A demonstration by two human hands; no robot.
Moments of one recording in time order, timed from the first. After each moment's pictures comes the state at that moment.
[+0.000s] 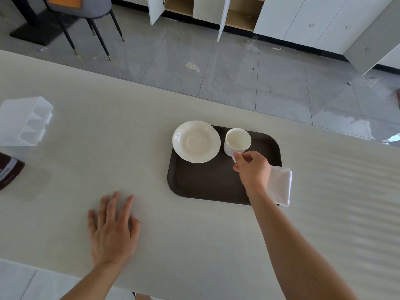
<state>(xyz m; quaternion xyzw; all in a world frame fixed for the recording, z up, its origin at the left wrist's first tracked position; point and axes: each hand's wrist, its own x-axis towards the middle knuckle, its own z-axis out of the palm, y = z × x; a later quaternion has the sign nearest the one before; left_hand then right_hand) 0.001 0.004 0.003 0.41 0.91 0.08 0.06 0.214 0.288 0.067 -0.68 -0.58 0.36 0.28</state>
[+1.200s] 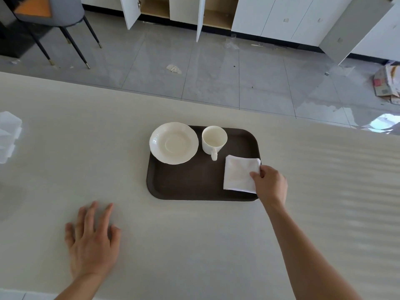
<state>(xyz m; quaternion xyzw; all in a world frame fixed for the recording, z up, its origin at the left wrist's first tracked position) 0.004 0.006 0.004 0.41 0.90 0.11 0.04 0.327 0.292 0.056 -0.72 -0.65 0.18 0.14</state>
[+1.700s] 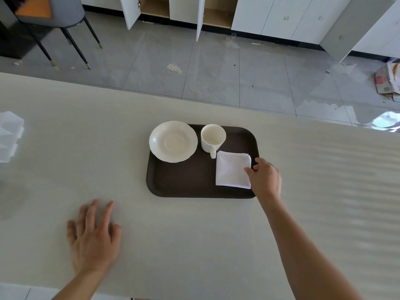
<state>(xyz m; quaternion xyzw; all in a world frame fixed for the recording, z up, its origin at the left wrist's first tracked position) 0.003 0.004 0.001 0.41 0.90 0.11 0.05 0.318 0.296 0.057 -0.71 -0.67 0.19 0.14</state>
